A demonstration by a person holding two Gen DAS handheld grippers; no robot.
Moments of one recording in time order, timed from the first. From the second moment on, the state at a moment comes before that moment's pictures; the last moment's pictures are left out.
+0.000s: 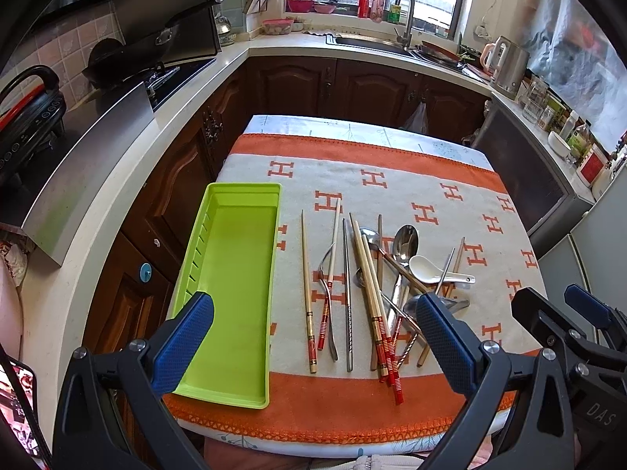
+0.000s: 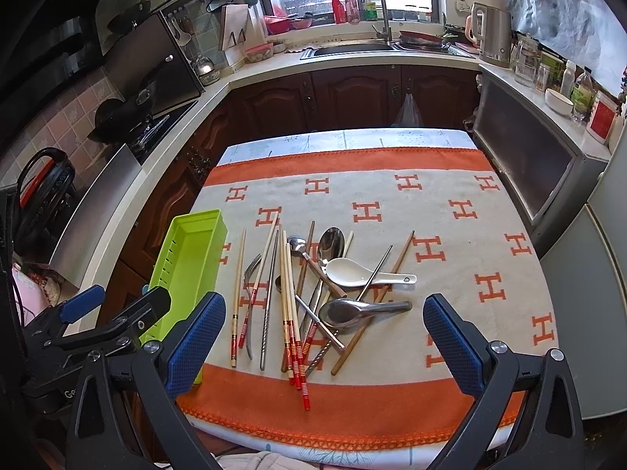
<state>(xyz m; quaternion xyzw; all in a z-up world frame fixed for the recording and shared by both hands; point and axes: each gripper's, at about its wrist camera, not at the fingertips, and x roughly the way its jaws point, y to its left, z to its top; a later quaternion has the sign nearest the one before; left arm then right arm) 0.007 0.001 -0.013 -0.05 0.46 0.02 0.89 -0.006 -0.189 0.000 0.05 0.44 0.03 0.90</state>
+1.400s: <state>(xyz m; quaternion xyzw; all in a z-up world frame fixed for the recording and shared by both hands) 0.008 0.005 -0.019 -0.04 0.47 0.02 0.88 -0.006 -0.190 -0.002 0.05 0.44 0.03 0.90</state>
